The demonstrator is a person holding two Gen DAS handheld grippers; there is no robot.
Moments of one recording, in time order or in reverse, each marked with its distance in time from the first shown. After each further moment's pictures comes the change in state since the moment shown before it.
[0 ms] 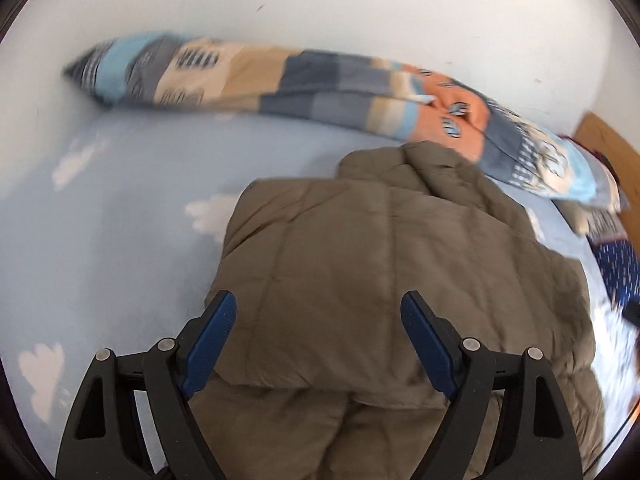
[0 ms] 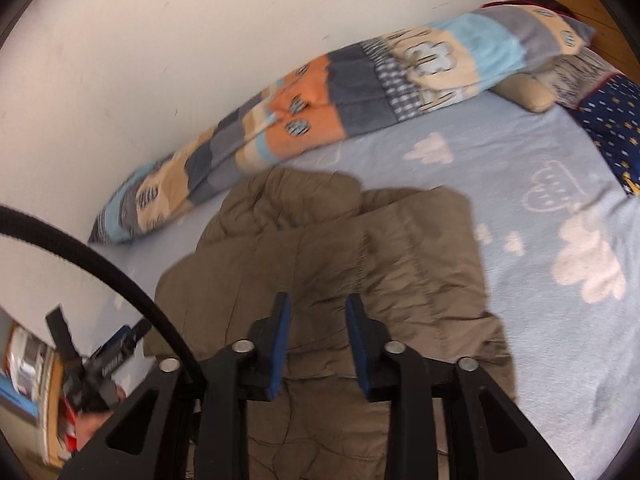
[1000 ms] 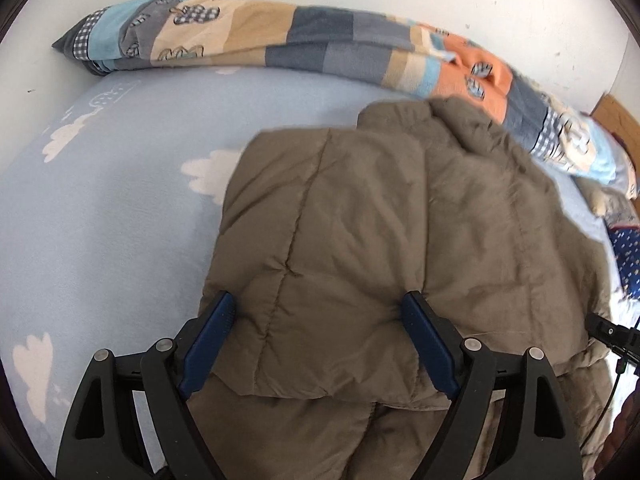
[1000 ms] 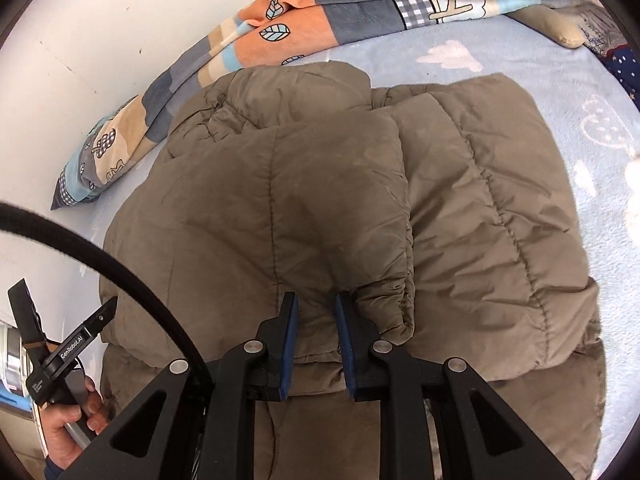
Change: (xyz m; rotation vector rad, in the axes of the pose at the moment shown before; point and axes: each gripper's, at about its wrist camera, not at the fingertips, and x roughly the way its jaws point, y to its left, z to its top) left arm 0.029 0.004 -0.007 0.008 0.121 0.023; right arm 0.108 -0.003 -0.021 0.045 0.223 -0.068
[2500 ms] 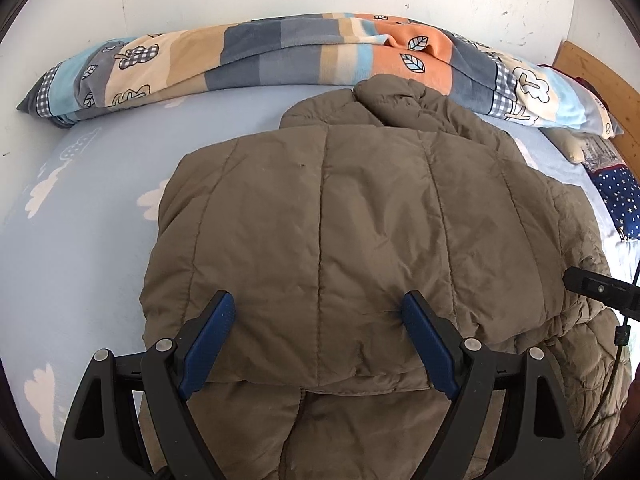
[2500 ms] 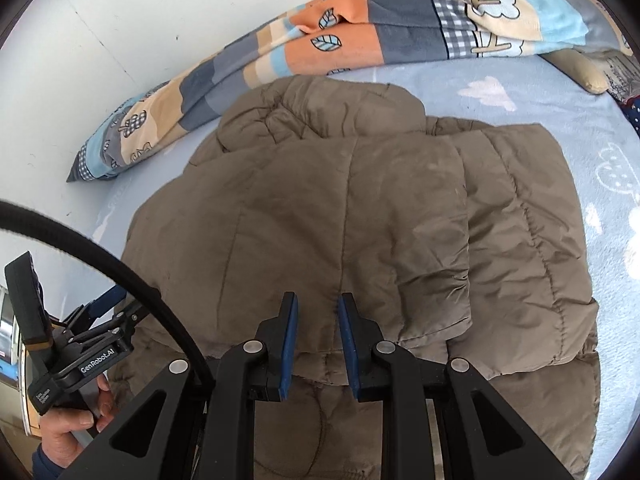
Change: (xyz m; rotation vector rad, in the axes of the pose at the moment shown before) left arm -0.001 -0.054 -0.016 0.203 -0.009 -0.010; right arm -0.007 0.040 -0.008 -0.117 -0.029 0.011
